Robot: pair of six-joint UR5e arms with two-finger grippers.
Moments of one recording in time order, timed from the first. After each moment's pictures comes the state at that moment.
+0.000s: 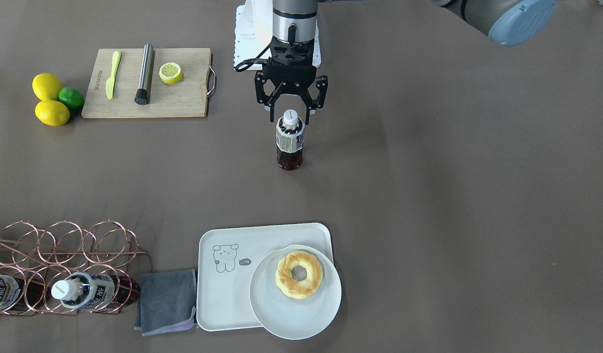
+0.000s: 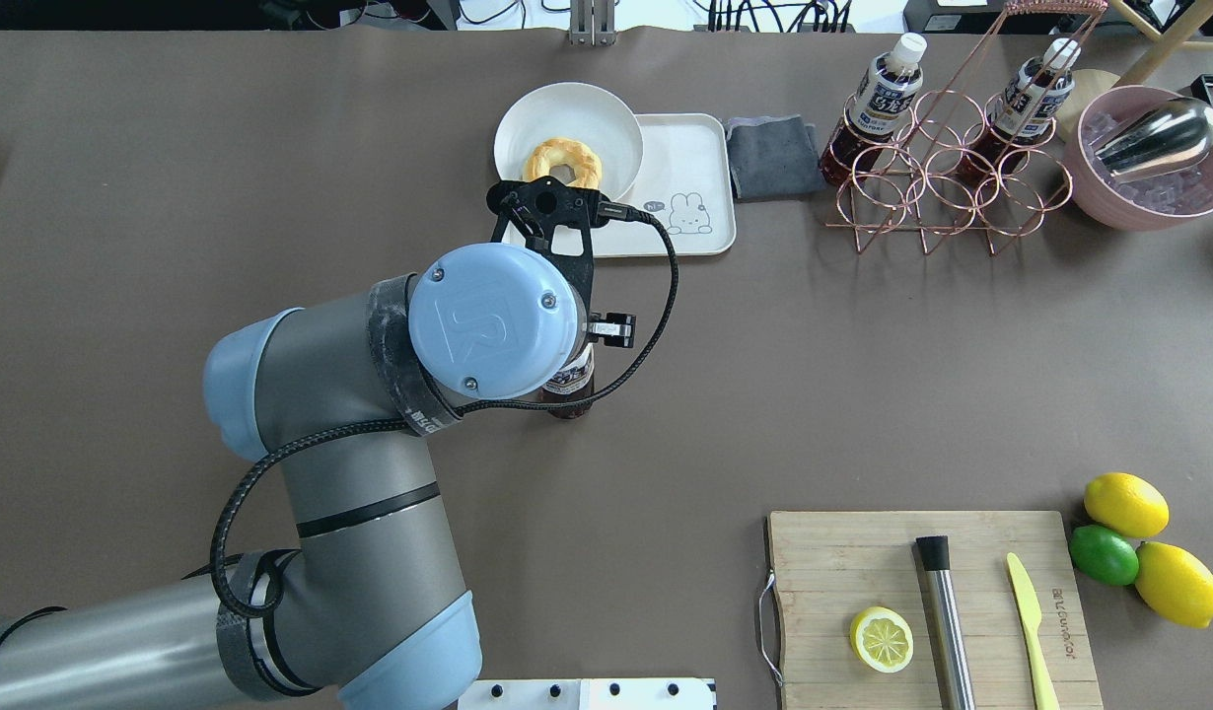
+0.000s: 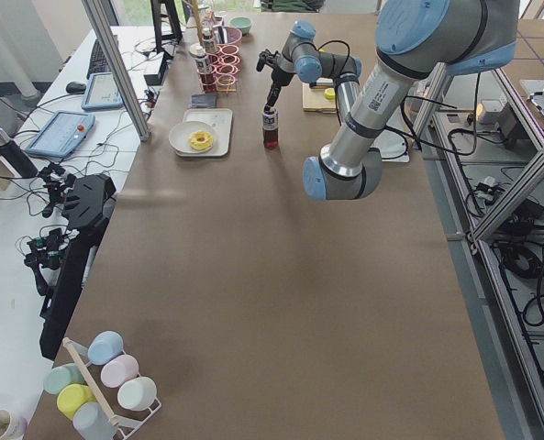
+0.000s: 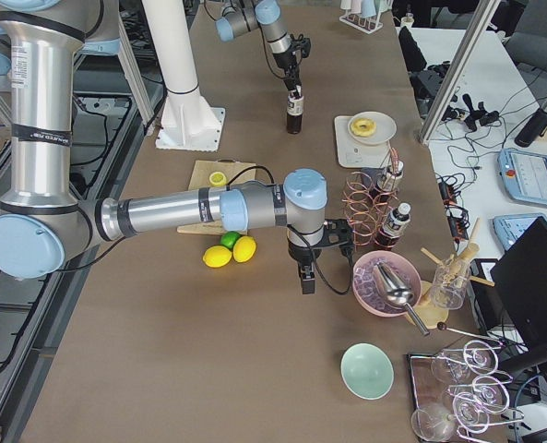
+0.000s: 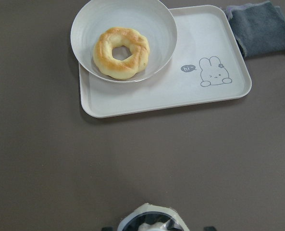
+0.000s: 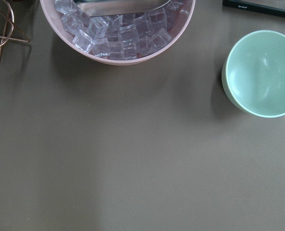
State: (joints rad) left arm -0.43 -2.39 -1.86 -1.39 -1.49 -1.17; right arm 1.50 -1.67 1.85 -1.59 2.23 0.03
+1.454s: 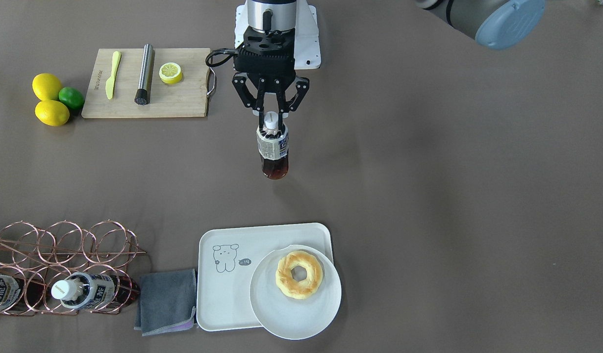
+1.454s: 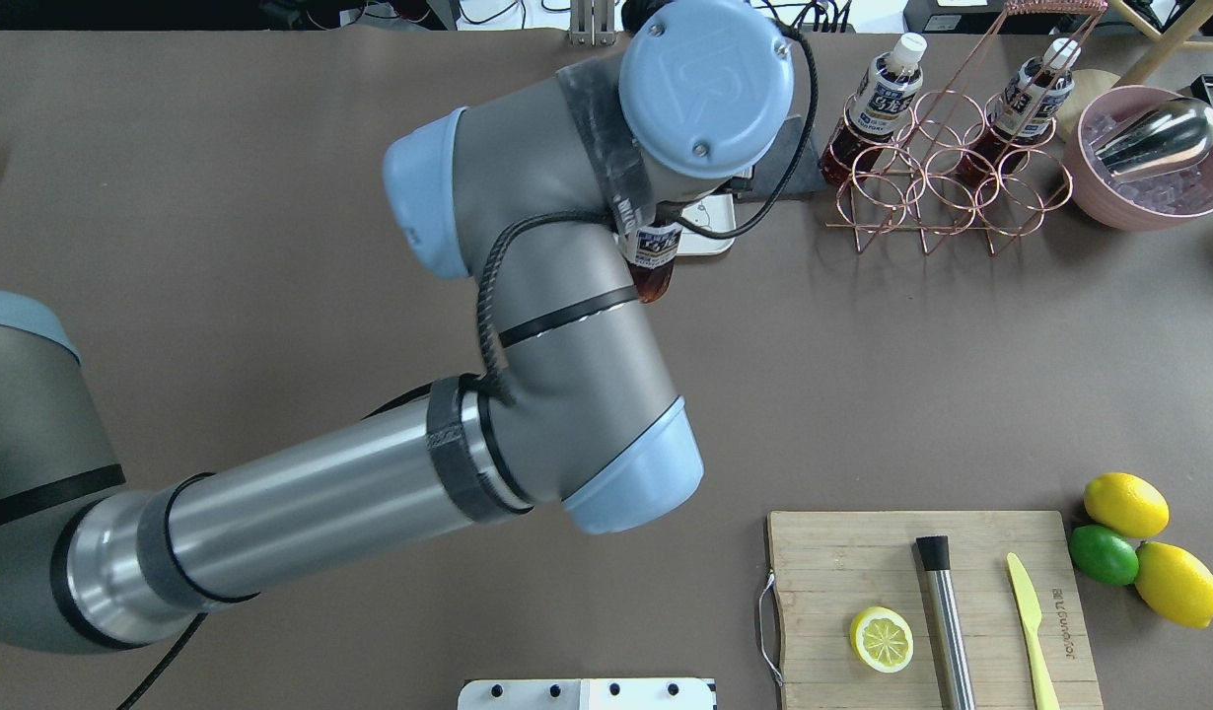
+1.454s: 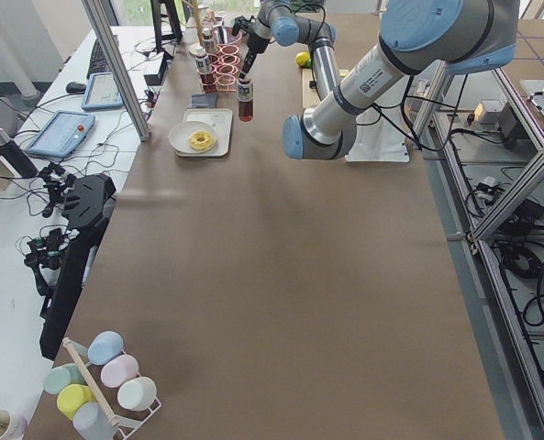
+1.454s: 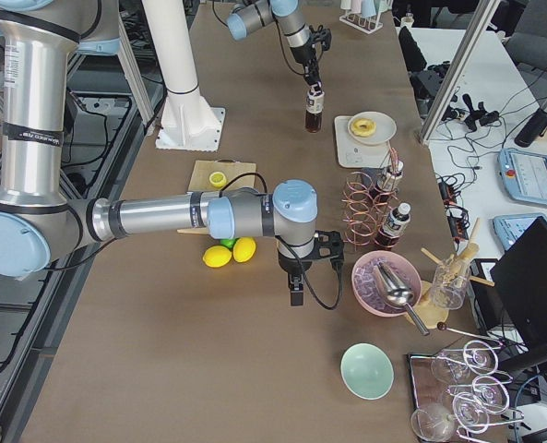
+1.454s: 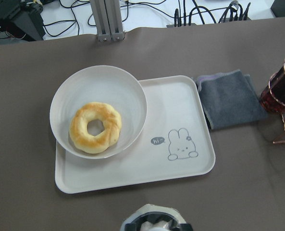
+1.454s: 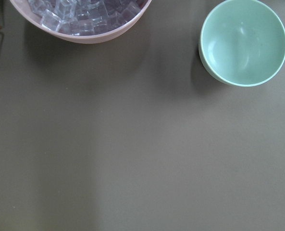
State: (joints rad) left arm -0.54 -2.72 -1.54 -1.37 -1.50 -1.11; right arm 1.54 -1.72 1.85 -1.60 2.25 0.03
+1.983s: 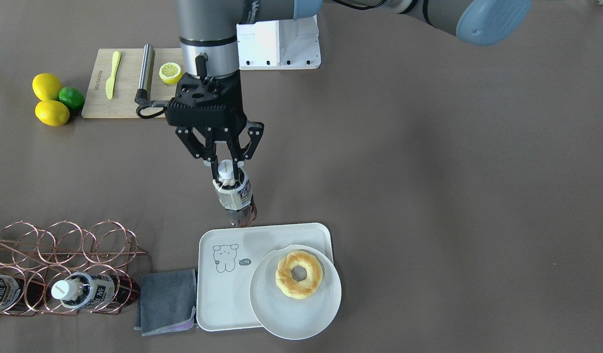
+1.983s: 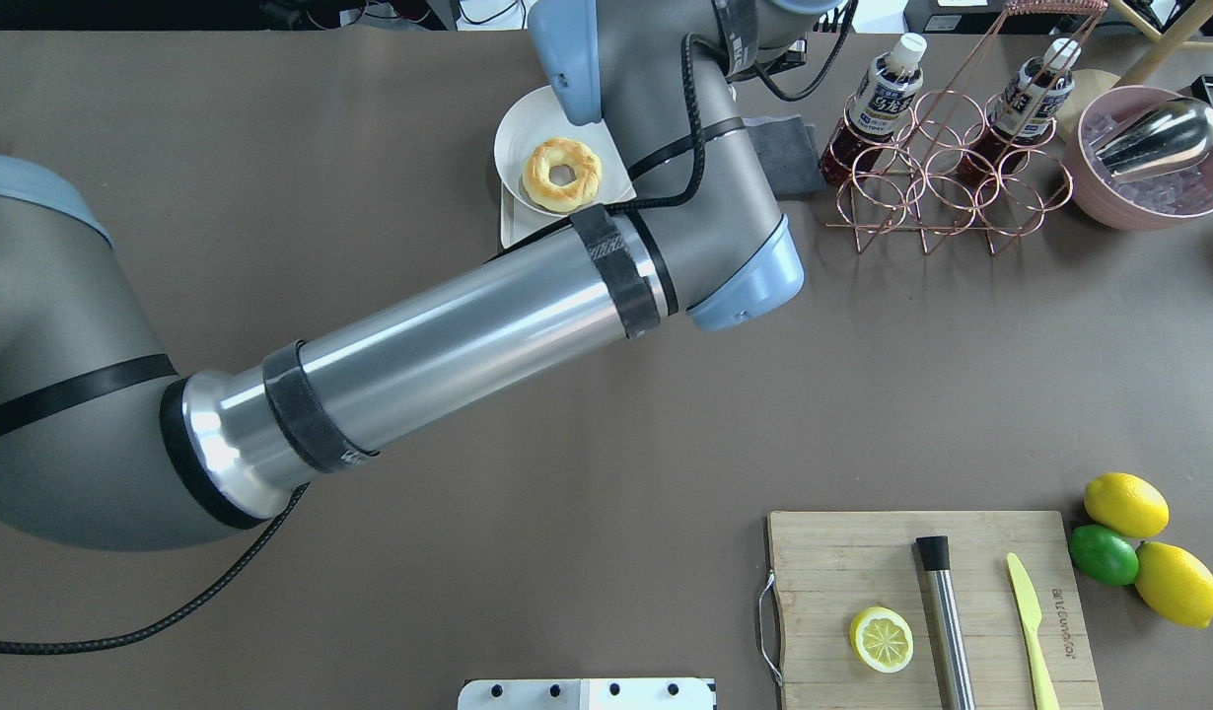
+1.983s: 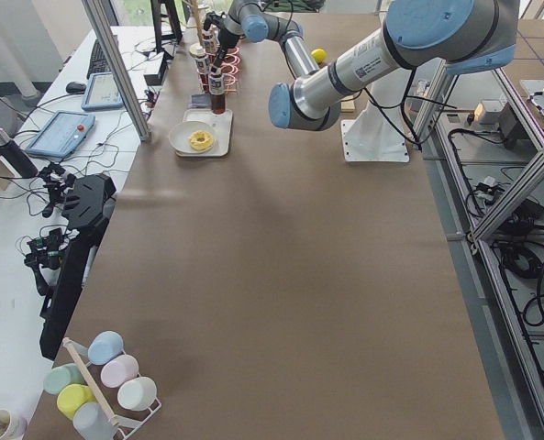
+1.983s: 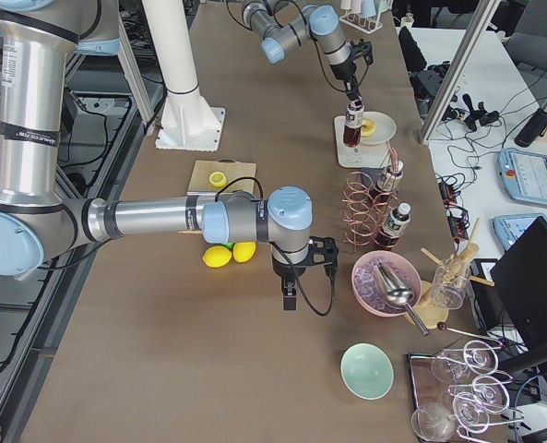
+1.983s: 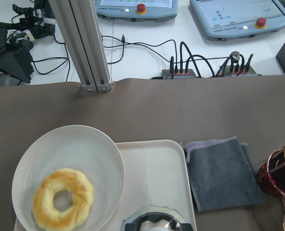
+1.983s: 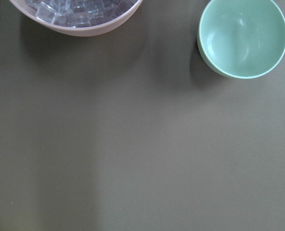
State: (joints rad) left arm -0.65 -2.96 -1.01 -1.67 -1.52 -1.11; right arm 1.54 -1.73 1.84 -1.60 2.25 0.03
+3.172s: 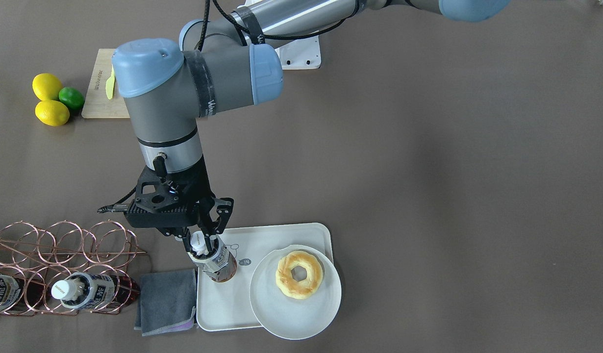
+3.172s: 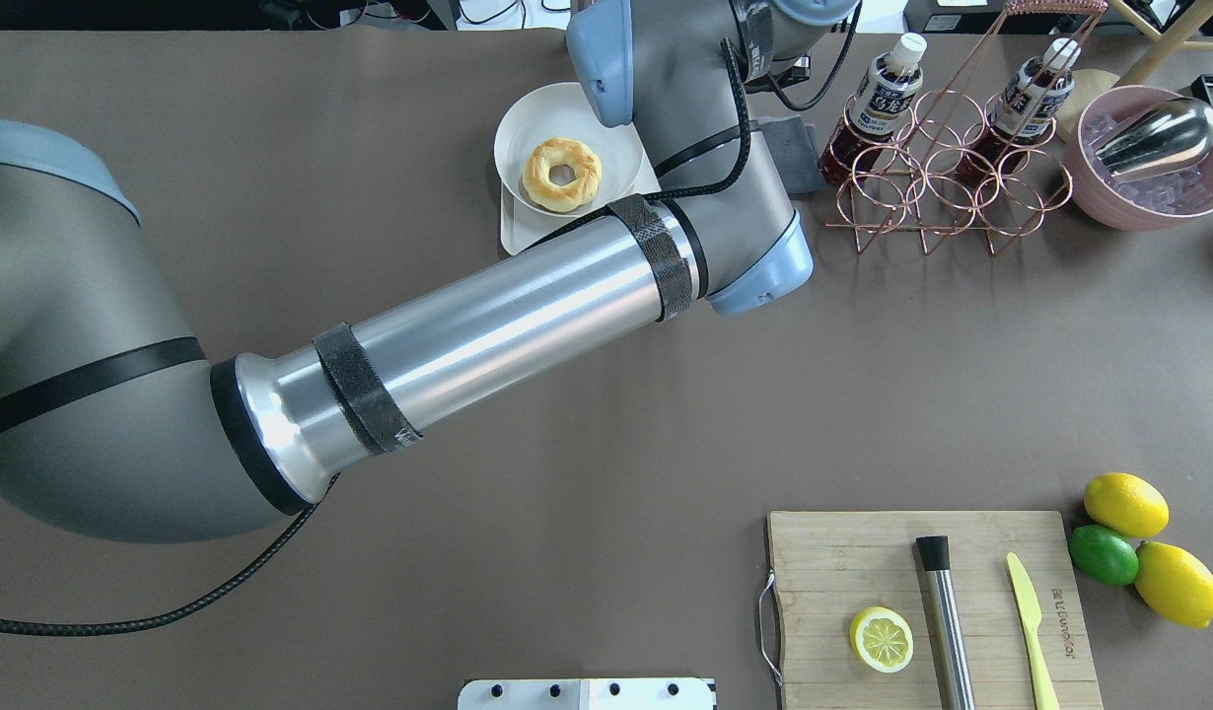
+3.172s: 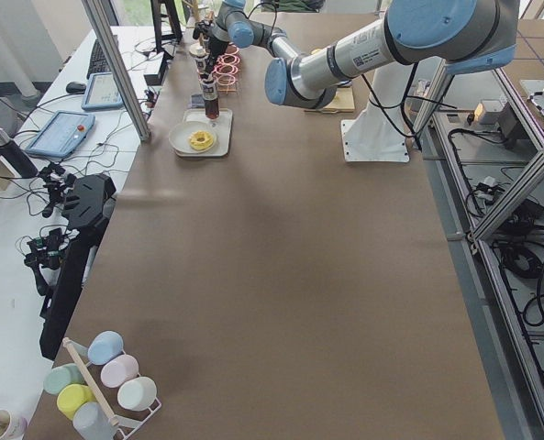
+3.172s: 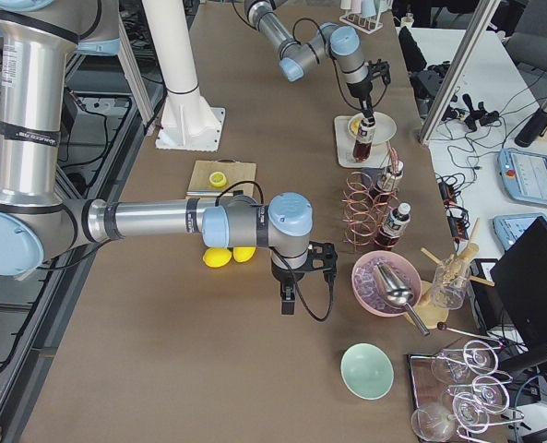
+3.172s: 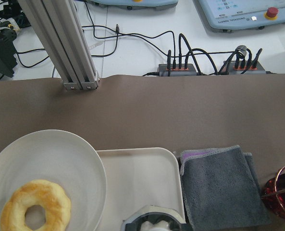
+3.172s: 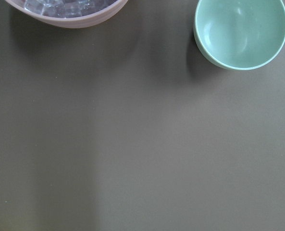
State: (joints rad) left arm -0.65 -3.05 -0.74 -1.82 -1.56 -1.11; right arm 1.54 -1.73 1.82 -1.60 2.26 0.03
